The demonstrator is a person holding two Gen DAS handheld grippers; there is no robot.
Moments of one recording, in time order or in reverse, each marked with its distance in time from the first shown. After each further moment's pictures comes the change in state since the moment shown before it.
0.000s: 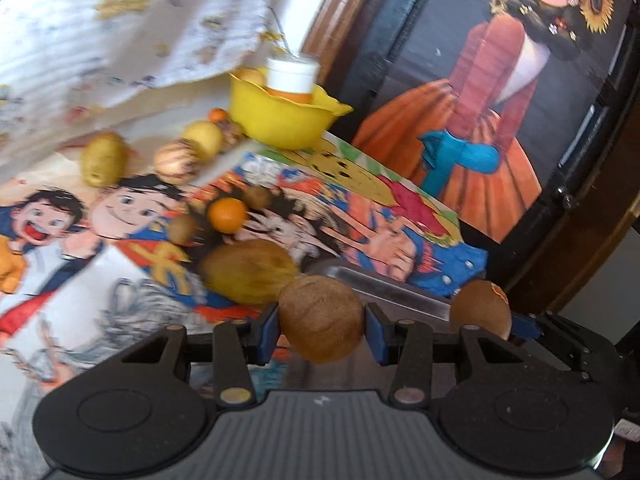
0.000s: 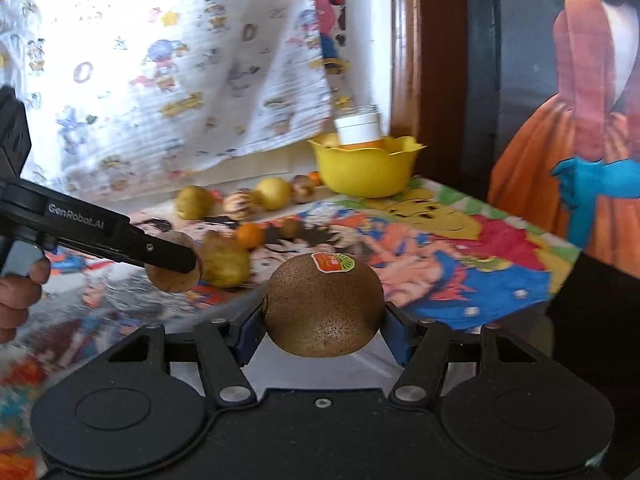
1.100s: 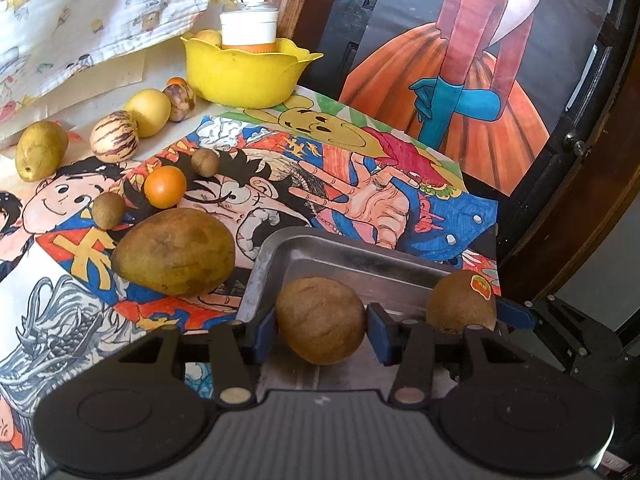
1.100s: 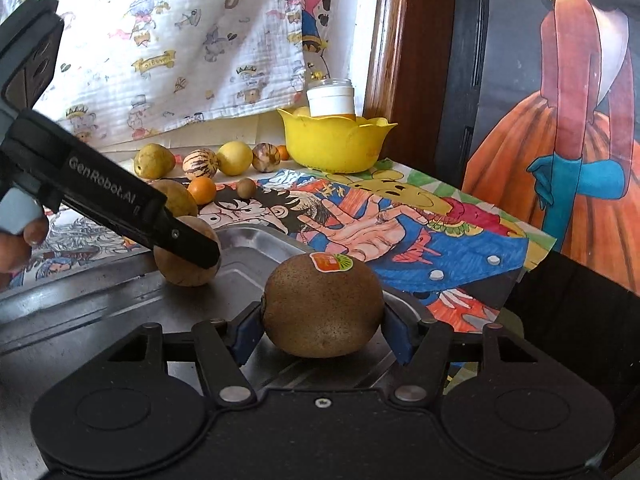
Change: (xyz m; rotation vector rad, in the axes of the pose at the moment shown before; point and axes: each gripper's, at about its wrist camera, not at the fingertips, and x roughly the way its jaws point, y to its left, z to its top) left arm 0.061 -0.034 -0.009 0.091 0.099 0.039; right arm 0.027 -0.011 -0.041 -0.069 0.006 -0.085
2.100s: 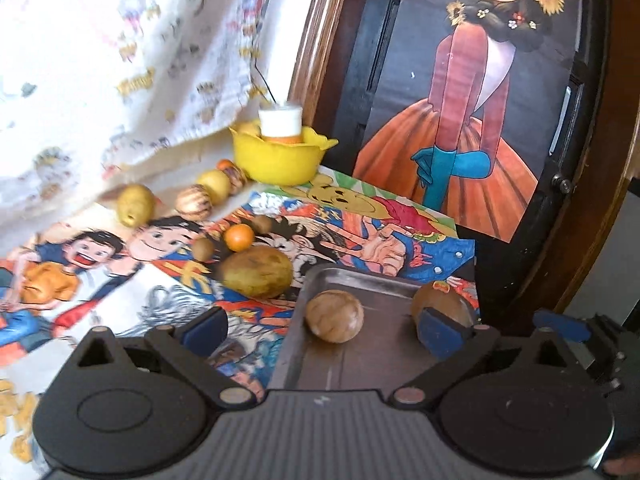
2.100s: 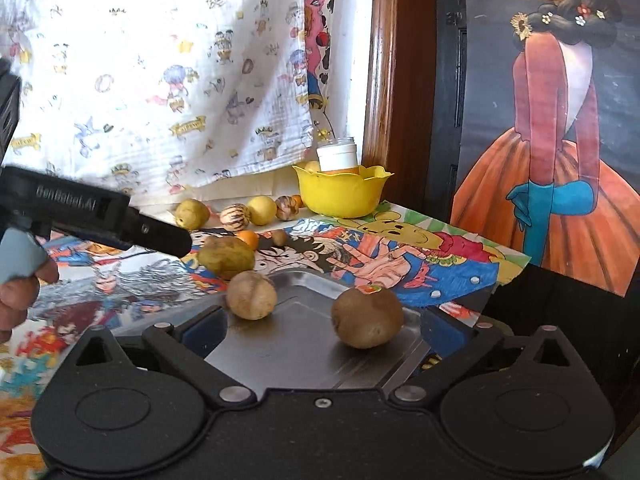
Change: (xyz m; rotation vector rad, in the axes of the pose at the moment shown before) left arm -0.126 0.001 -0.053 0.059 -0.259 0.088; right arm -0.110 0.045 0.008 0.090 -0.106 -0.016
